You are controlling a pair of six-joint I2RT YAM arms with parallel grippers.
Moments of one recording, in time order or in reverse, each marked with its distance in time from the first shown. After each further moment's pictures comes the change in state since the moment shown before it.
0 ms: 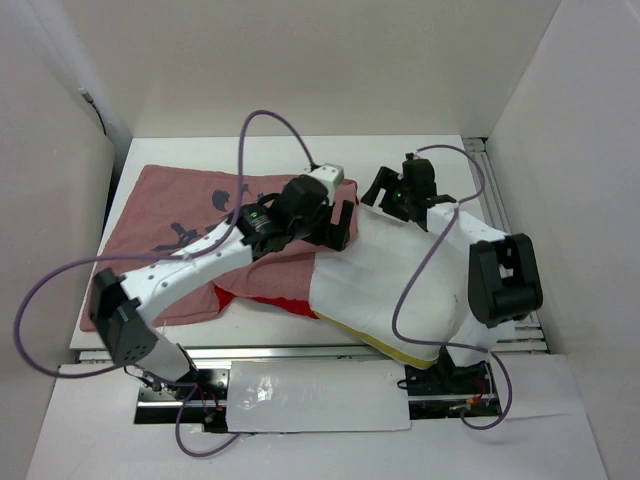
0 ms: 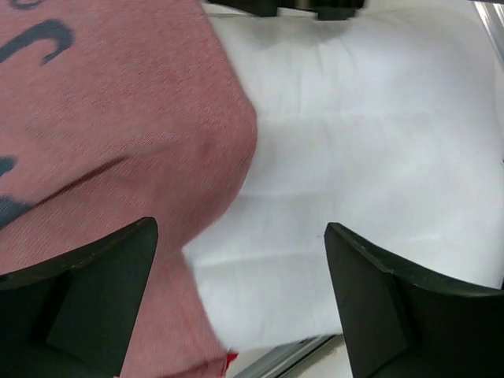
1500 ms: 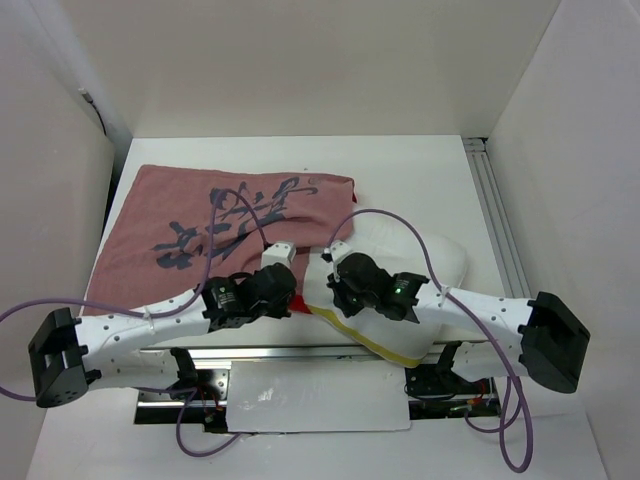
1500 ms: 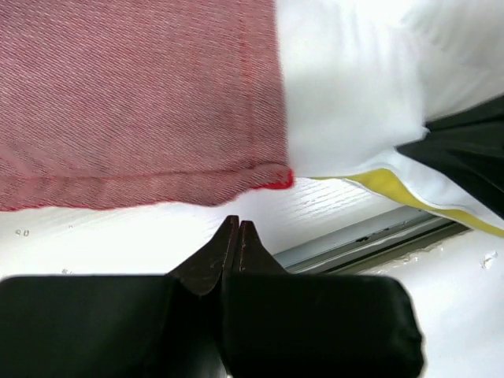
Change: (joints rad) left arm -0.194 -0.460 -0.710 0.002 -0.213 -0.393; right arm 0.777 -0.499 -0.397 -0.326 0.311 -0.281
